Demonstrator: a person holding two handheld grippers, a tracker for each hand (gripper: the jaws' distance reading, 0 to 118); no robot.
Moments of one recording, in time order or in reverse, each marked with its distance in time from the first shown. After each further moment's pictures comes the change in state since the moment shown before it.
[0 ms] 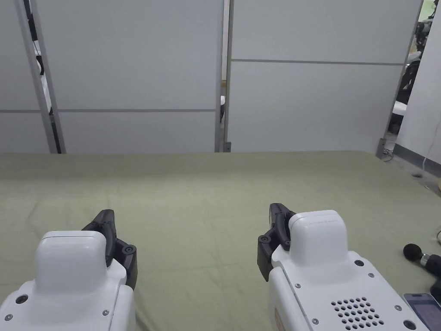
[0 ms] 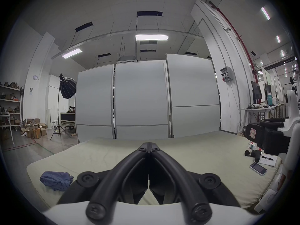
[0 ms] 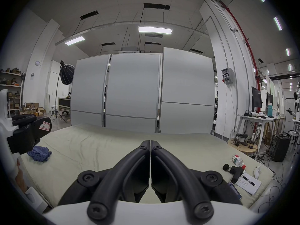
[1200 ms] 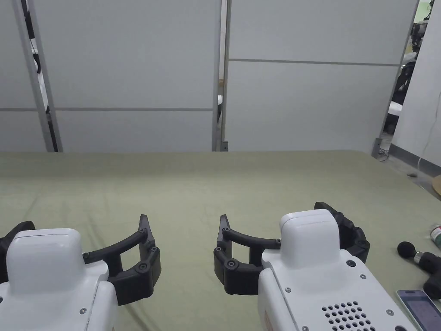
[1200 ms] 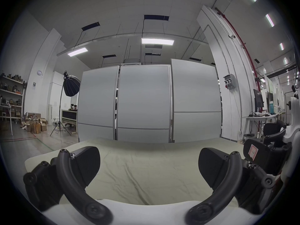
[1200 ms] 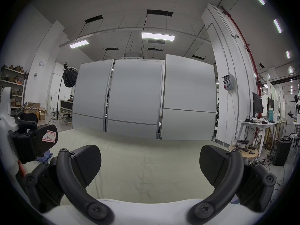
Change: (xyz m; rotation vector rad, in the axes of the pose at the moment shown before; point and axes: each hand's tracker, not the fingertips) left arm -0.011 0.001 0.008 0.037 0.020 0.059; right arm -0.008 0.002 0.009 0.065 0.018 0.020
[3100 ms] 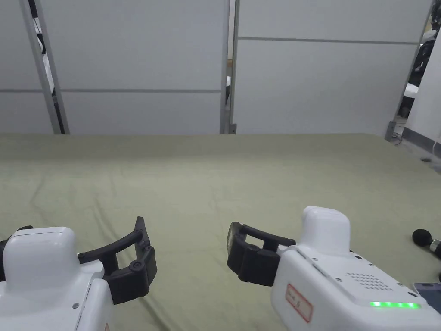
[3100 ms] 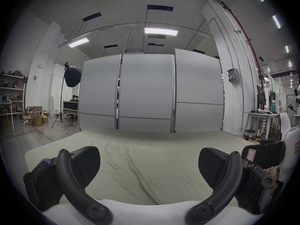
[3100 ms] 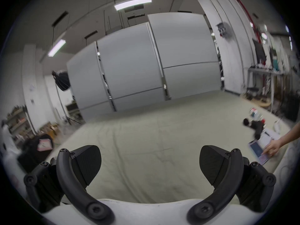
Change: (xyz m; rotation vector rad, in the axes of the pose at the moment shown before) left arm -0.012 -0.021 -0.017 -0.106 0.015 0.020; right arm 0.022 -0.026 -0.032 -0.355 0.107 -0.393
